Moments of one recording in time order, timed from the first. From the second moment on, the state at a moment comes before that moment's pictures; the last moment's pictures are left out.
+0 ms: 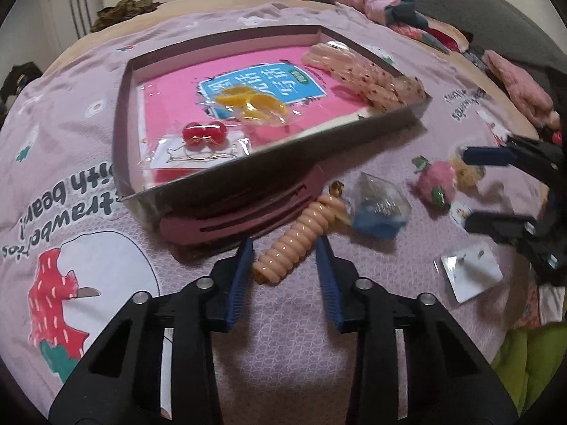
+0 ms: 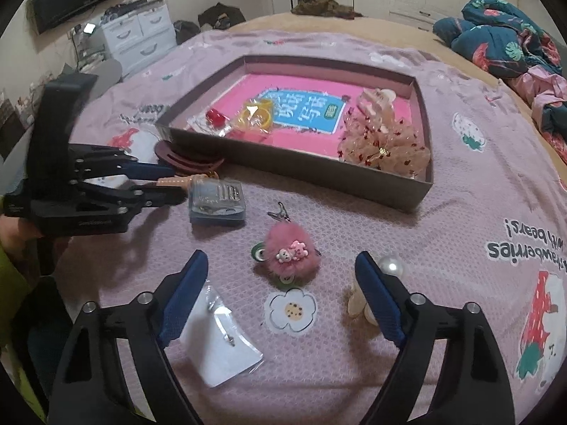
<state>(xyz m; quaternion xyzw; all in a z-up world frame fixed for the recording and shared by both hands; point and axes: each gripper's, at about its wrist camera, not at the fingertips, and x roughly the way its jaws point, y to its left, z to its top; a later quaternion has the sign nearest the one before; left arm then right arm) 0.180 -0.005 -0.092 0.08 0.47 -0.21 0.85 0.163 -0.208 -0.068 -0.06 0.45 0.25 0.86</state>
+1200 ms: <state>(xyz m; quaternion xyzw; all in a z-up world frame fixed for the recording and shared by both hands) 0.148 -0.026 -0.083 0.03 0.47 -0.24 0.85 0.161 -0.198 -0.065 -0.07 0.44 0.29 0.85</state>
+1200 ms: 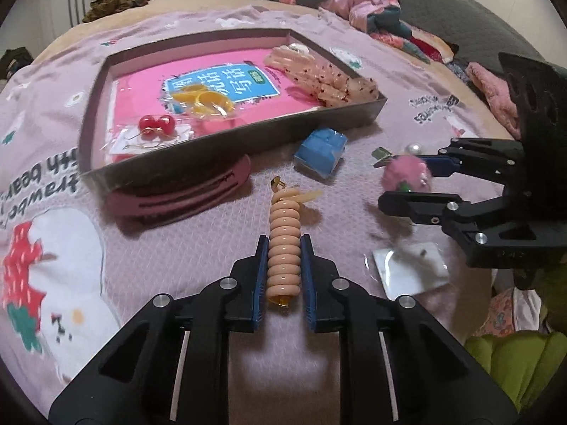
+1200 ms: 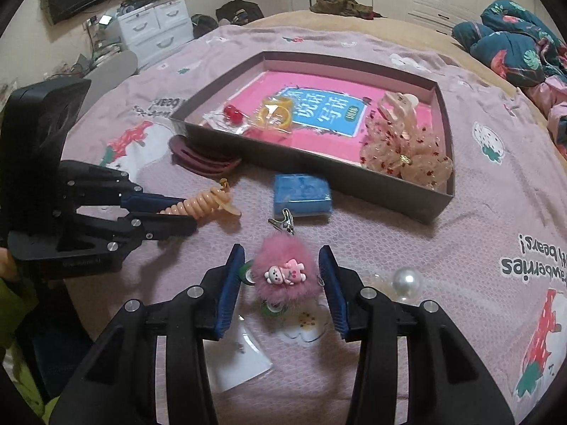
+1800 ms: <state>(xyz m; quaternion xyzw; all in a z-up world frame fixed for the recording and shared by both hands) 0.131 0.031 -0.039 -0.02 0.44 -0.16 0.88 0.160 -0.170 -0.035 -0.07 0.42 0.32 0.85</state>
